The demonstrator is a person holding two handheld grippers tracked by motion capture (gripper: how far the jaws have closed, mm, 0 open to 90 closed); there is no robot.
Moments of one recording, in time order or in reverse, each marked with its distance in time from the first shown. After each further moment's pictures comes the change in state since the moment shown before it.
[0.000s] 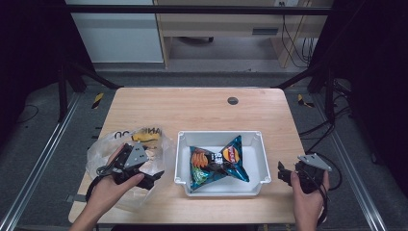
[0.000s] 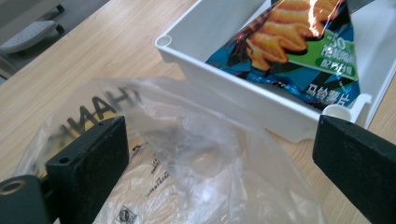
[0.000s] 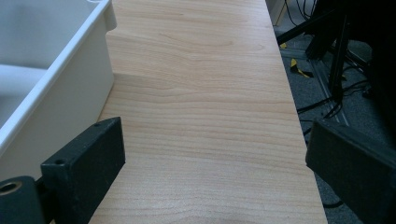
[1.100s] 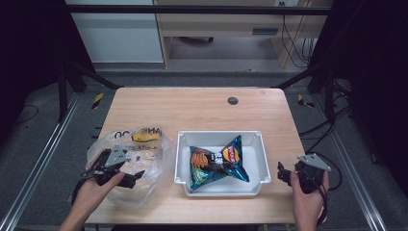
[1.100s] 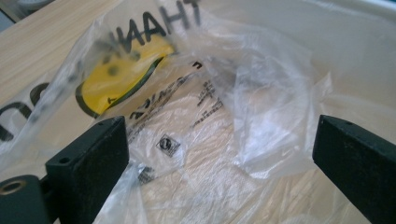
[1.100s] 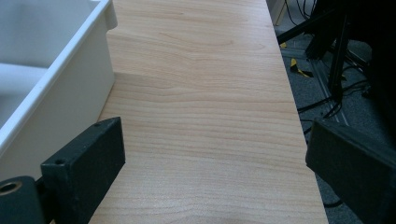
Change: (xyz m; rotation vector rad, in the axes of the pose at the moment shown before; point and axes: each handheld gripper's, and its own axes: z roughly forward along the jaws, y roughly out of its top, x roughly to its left) left arm 0.036 -0.064 0.000 0.039 0.068 -0.127; right arm 0.001 0.000 0.000 0.003 -0.003 -0.003
